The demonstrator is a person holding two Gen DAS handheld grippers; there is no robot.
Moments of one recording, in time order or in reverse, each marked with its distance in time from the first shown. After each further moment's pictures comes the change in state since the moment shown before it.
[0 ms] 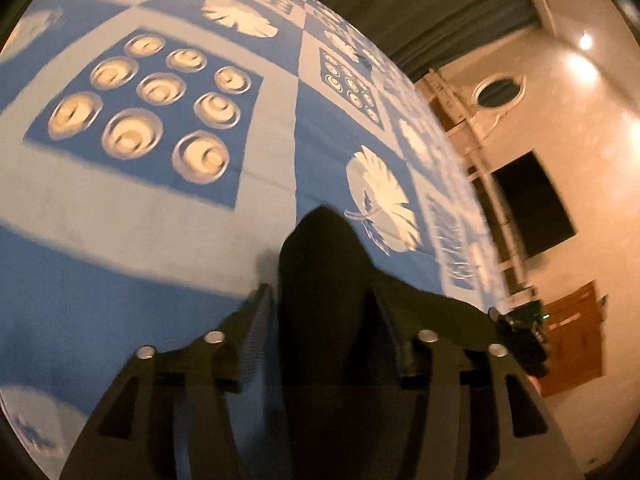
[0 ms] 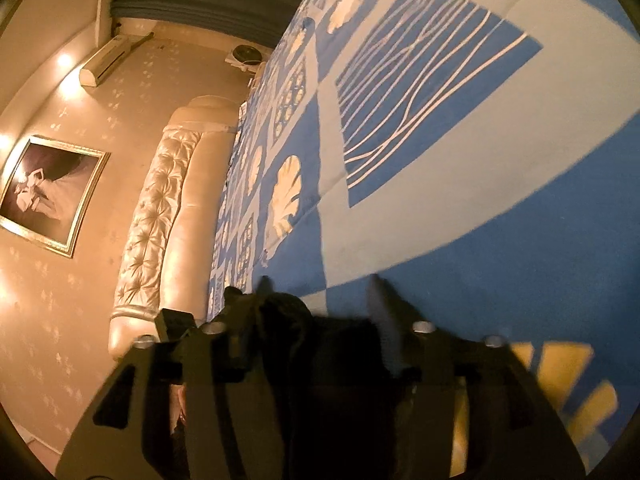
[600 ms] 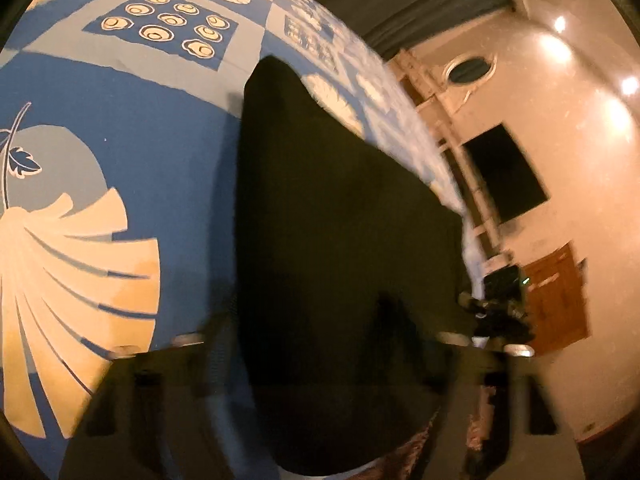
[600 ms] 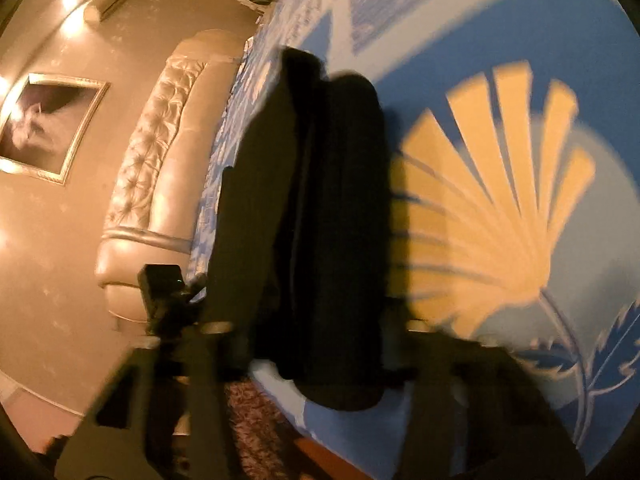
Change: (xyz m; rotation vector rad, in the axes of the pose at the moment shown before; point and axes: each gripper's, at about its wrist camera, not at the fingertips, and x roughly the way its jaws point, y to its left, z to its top) left arm -0.036 -0.030 -0.111 0.076 0.074 -0.030; right arm -0.031 0.001 -0.098 -0.044 0.194 0.007
